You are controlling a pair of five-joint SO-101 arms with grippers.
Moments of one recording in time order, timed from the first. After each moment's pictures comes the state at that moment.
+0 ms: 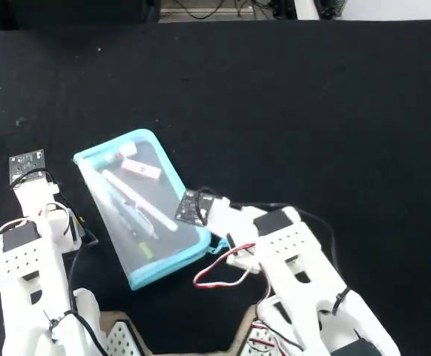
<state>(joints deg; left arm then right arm) -29.7 -51.0 69.5 56.2 -9.9 -21.8 -38.0 69.4 58.9 48.5</state>
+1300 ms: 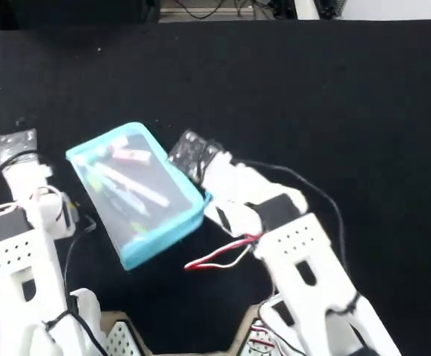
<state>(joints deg) -28.2 -51.0 56.7 66.0 -9.7 -25.1 -42.7 49.8 58.8 30.2</state>
